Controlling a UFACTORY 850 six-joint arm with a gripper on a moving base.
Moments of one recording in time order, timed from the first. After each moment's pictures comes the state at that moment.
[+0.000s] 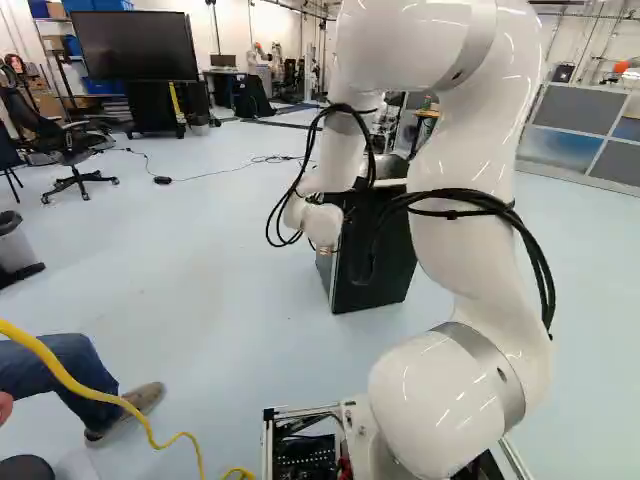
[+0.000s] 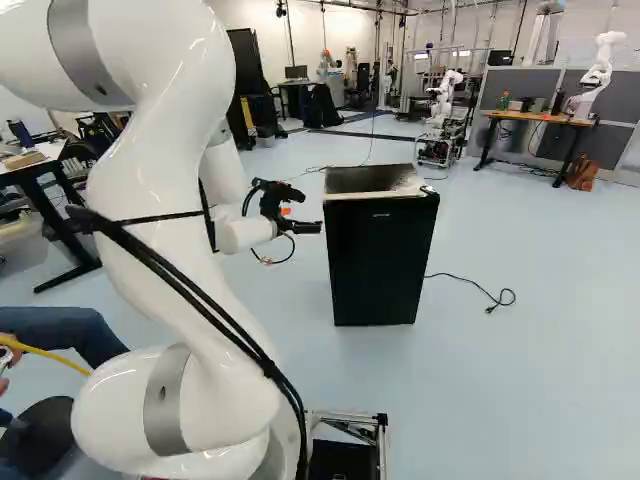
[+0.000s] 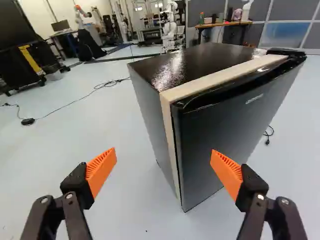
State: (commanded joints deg) arm 15.4 -26.3 -38.0 39.3 60.8 0.0
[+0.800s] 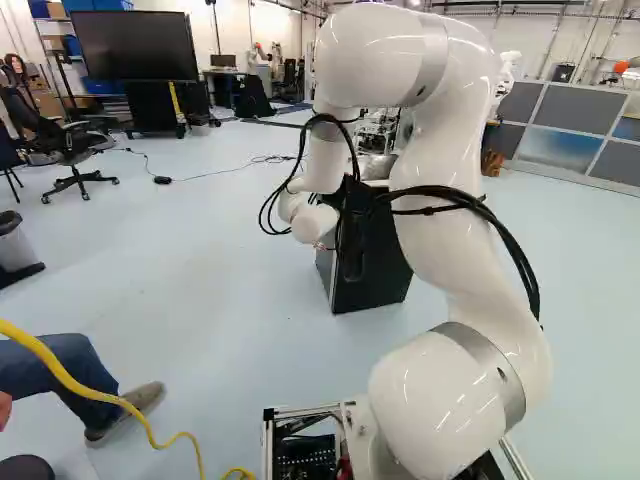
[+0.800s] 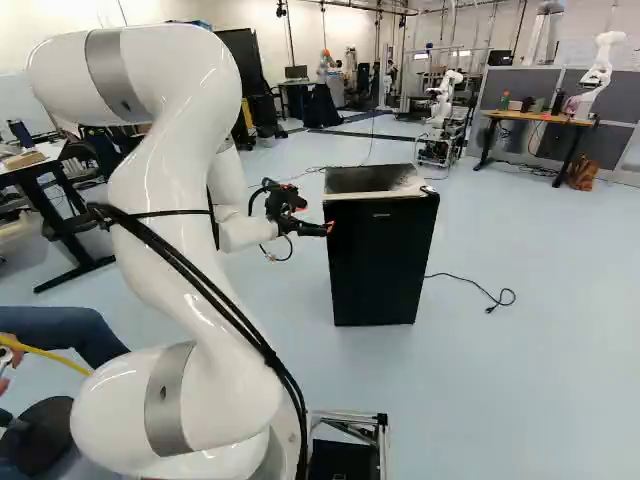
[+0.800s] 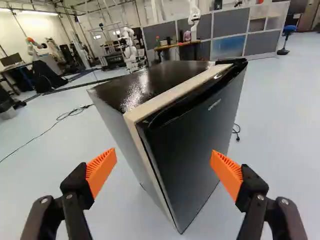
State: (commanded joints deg) arm 16.8 -32.4 -44.8 55.0 68.0 0.0
